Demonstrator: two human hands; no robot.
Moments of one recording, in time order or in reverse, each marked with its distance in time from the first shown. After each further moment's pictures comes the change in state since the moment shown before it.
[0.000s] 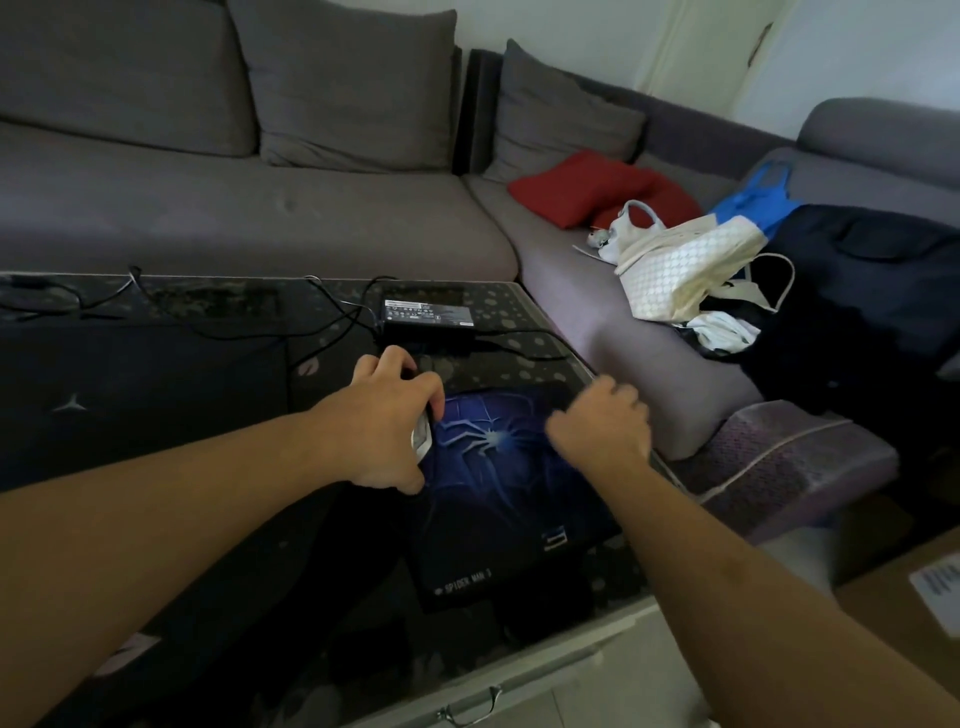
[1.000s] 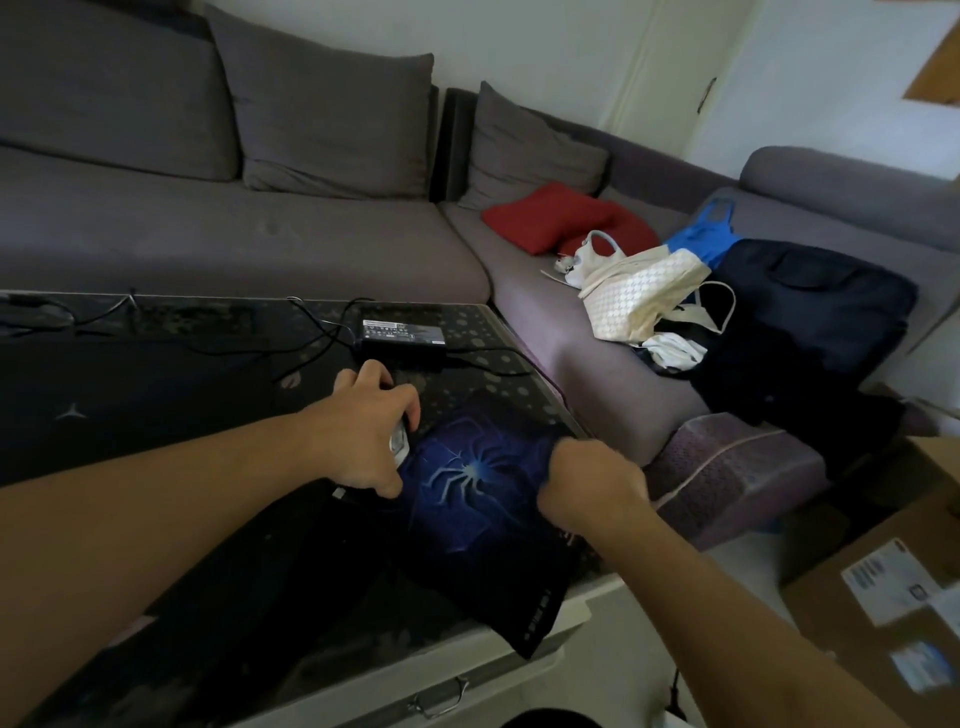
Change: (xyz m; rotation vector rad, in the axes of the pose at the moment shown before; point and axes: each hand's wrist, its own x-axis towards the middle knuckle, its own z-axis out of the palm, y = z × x) left_hand -0.020 0.018 -0.016 -0.007 -0.031 -0.003; right_hand -0.096 0.022 -0.065 -0.363 -0.149 -0.224
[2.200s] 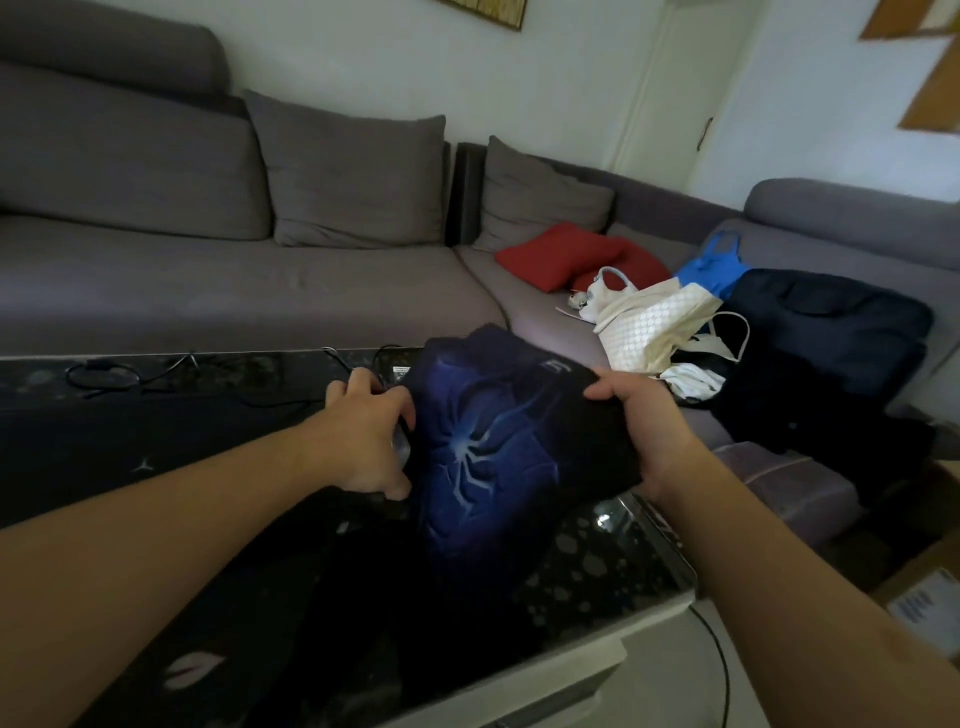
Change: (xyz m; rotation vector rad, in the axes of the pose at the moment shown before) left_hand -0.023 -0.021 -0.046 -0.009 0.085 -0.147; right_hand 0.009 -0.004 -0.074 1.769 -0.158 -0.032
